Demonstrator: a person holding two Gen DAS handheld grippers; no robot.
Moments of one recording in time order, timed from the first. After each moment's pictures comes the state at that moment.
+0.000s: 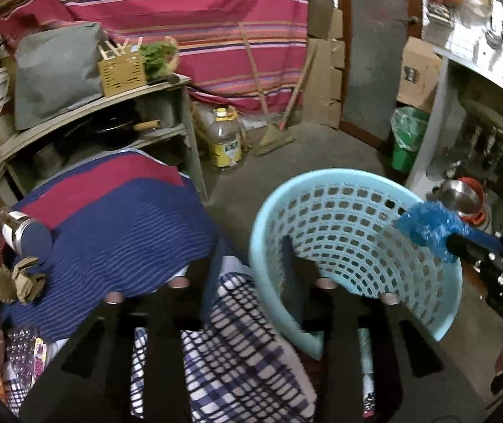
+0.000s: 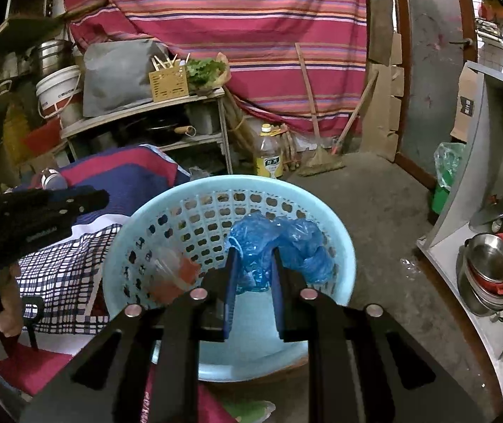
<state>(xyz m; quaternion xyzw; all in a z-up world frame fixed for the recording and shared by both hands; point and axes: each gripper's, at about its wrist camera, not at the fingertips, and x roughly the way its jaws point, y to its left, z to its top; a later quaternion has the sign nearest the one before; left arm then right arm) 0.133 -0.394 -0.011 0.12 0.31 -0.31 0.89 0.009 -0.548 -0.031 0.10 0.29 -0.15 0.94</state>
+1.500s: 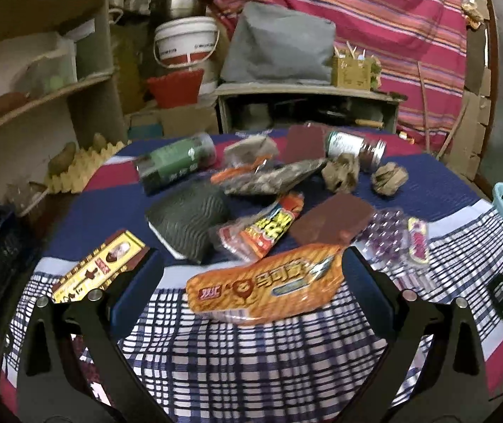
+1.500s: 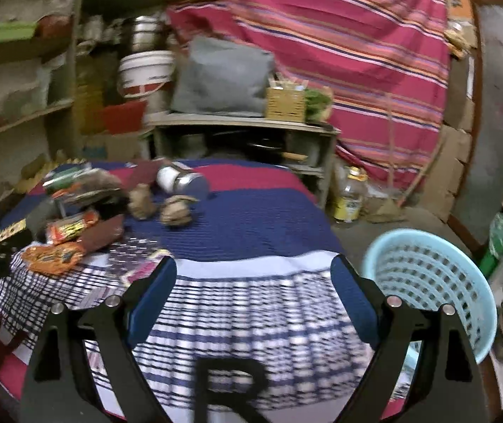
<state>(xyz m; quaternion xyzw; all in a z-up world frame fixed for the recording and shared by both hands) 0.126 -0.019 -0.025 0.04 0.30 -0.04 0.95 0.076 -0.282 0.002 -0.01 0.25 -0.05 0.97</state>
